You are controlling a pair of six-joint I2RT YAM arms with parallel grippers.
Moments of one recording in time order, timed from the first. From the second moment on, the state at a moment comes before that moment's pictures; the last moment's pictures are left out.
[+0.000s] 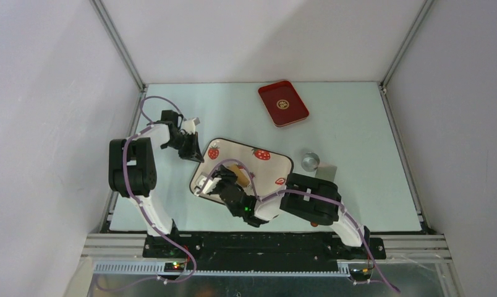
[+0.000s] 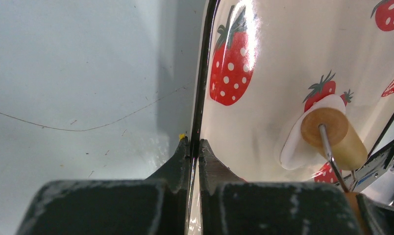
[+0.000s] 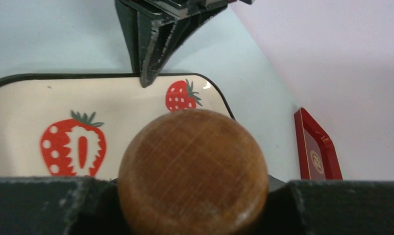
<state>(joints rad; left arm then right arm) 0.04 1.84 1.13 -0.61 0.53 0.09 1.29 2.17 1.07 1.03 0.69 -0.64</state>
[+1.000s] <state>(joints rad) 0.05 1.84 1.13 -0.62 0.53 0.09 1.39 2.18 1.08 1.08 0.70 -0.64</state>
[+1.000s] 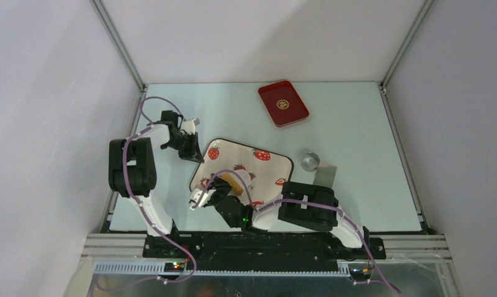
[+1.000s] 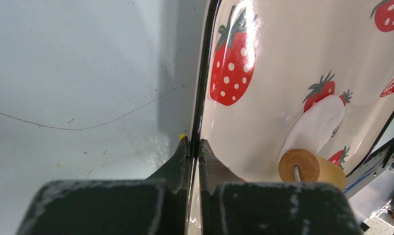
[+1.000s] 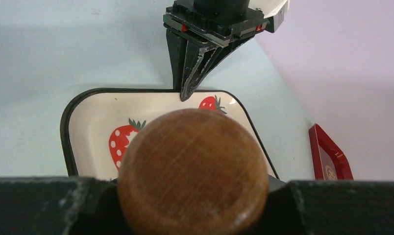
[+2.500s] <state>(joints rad) 0.05 1.84 1.13 -0.62 0.54 0.09 1.41 2.23 1.14 1.13 0.88 -0.61</state>
